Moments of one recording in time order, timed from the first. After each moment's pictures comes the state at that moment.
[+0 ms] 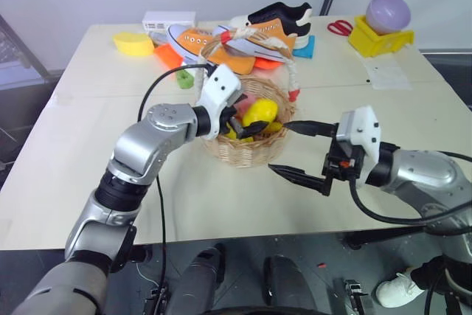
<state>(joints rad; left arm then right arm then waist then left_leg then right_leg) -0.77 0.42 -0.25 -0.19 -0.42 0.81 -0.59 -0.23 -0.81 -0.12 -0.67 0.72 0.65 0.74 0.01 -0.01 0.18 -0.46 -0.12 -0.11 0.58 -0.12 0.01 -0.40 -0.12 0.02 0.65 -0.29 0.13</state>
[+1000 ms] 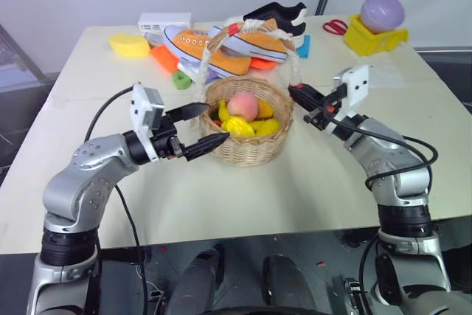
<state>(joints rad) -0.37 0.53 0.10 -0.39 -0.69 0.64 -0.82 -0.49 -0.45 -0.10 -0.13 0.47 0.47 0.51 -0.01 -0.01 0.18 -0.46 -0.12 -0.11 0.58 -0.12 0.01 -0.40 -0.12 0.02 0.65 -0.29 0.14</state>
